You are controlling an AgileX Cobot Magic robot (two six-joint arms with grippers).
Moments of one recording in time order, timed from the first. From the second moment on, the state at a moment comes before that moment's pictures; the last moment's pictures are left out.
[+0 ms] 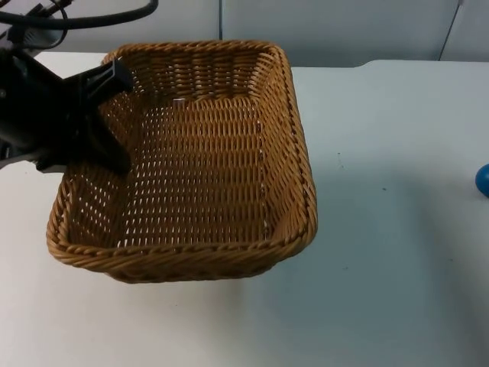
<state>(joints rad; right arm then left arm) -0.02 1.61 -1.18 0.00 0.82 -0.13 -0.15 1.75 -0.90 -1.02 0.63 0.54</state>
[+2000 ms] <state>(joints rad) 0.22 1.63 -1.31 0.07 0.63 -0.16 -0.15 1.75 -0.90 -1.02 0.58 0.54</state>
